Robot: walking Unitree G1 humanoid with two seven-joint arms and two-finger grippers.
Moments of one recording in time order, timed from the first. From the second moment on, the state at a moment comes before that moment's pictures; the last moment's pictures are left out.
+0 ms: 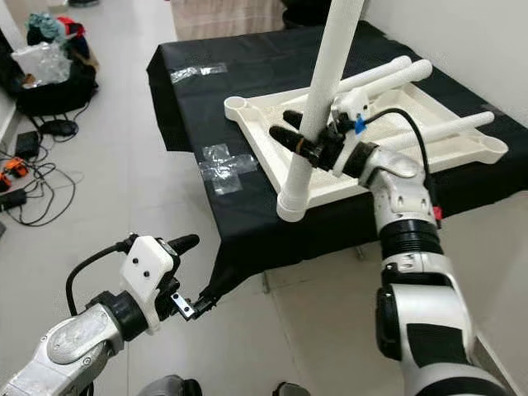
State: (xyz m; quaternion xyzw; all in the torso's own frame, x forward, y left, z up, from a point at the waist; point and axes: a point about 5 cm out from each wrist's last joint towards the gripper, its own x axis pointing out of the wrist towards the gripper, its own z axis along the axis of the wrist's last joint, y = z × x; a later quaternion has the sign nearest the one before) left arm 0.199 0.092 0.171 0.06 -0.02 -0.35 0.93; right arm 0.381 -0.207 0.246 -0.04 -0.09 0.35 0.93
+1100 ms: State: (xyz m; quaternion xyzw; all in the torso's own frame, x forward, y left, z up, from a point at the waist) left arm 0.197 0.093 0.166 0.05 -0.01 -0.34 0.94; right arm 0.406 -0.232 0.267 -0.01 -0.08 -0.10 0.99
